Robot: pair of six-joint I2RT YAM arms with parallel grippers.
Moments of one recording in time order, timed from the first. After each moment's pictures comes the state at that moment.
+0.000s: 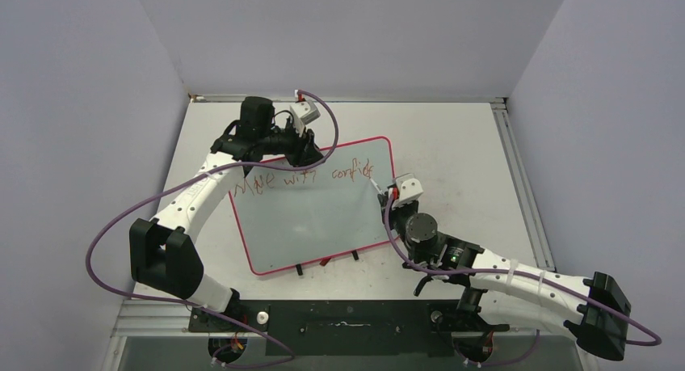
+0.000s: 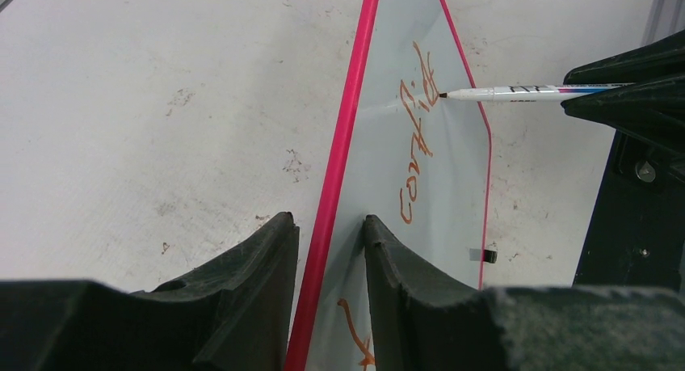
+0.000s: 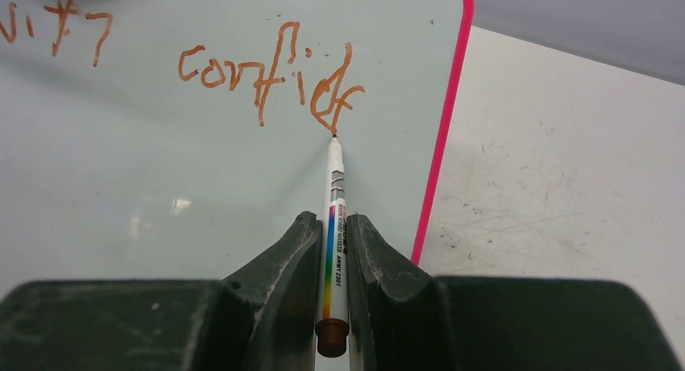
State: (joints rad) left arm -0.35 1.51 1.32 -0.42 0.73 0.22; right arm 1.05 0.91 0.53 0.22 0.65 0.07
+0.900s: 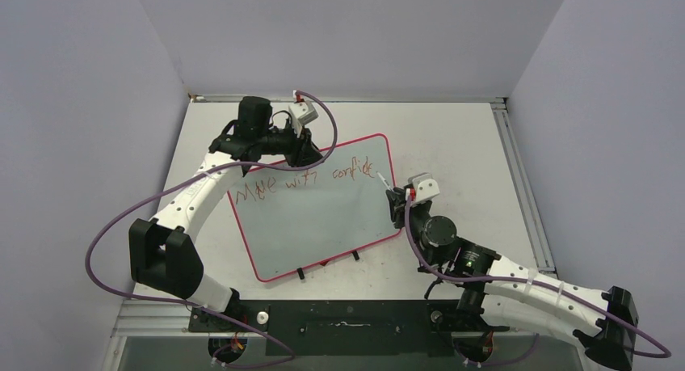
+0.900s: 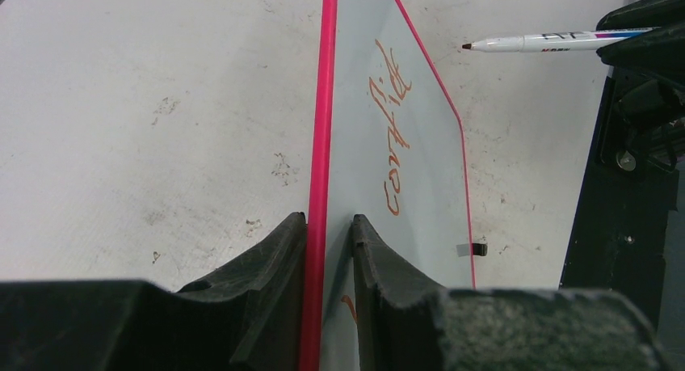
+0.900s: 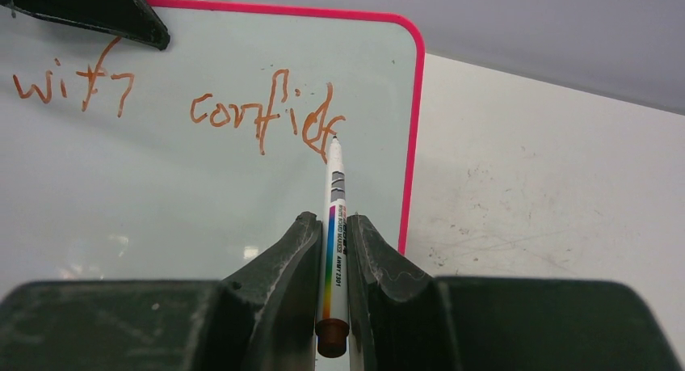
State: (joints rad) left arm -0.34 1.51 1.32 -0.42 0.79 0.24; right arm 1.05 0.78 0.52 0.17 0.66 0.05
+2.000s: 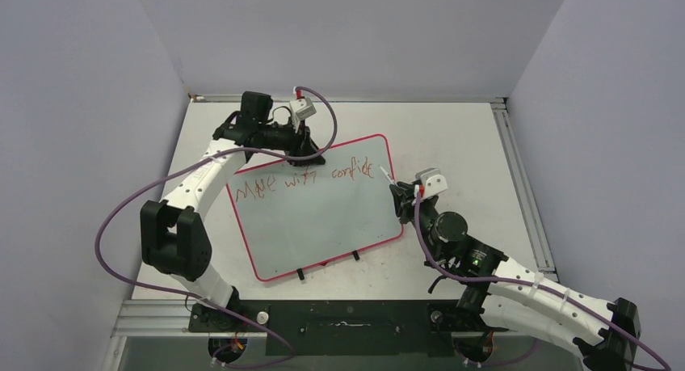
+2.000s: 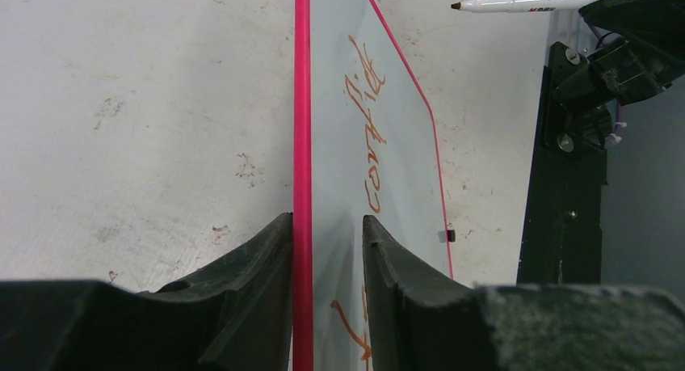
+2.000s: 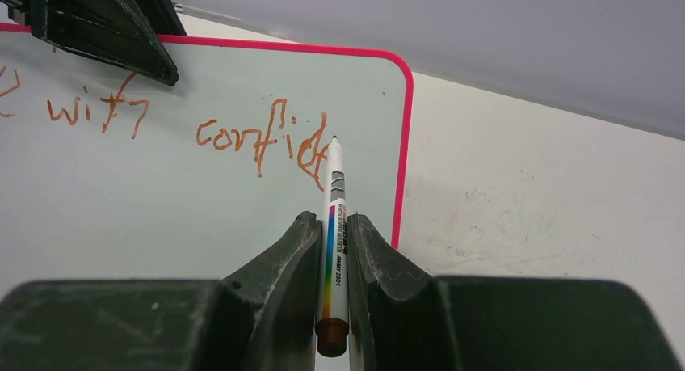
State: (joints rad) left arm -0.29 1.62 1.41 -0.52 0.96 0.29; right arm 0.97 0.73 0.52 0.19 0.54 0.01
